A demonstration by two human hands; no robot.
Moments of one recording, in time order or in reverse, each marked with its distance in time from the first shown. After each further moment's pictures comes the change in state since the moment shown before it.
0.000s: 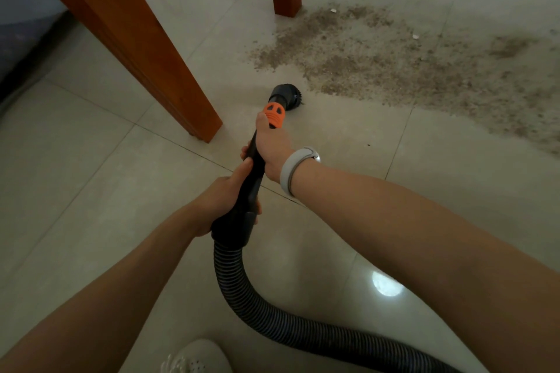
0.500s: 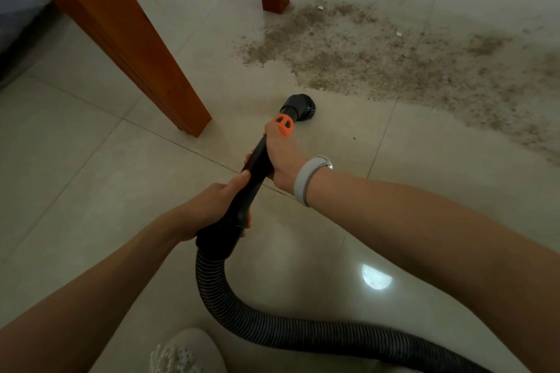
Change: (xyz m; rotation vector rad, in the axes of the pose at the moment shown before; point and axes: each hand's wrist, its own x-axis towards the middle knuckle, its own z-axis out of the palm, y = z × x) left_hand -0.018 -0.012 0.005 0.158 -0.129 0.027; right_hand -0.025 0.011 -0.028 0.049 0.071 0.069
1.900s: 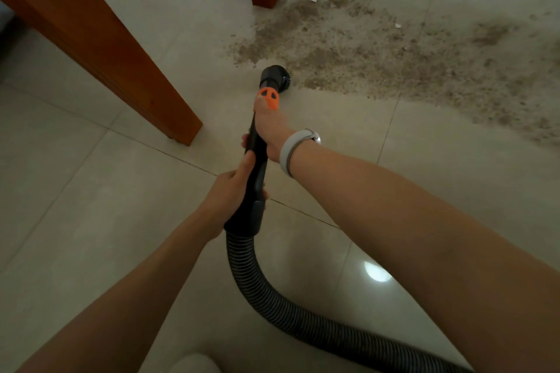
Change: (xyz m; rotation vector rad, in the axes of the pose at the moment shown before) left_hand 0.049 0.023 0.016 -0.216 0.306 0.030; right_hand 0.053 -0.042 0.016 -0.050 -0.062 -0.054
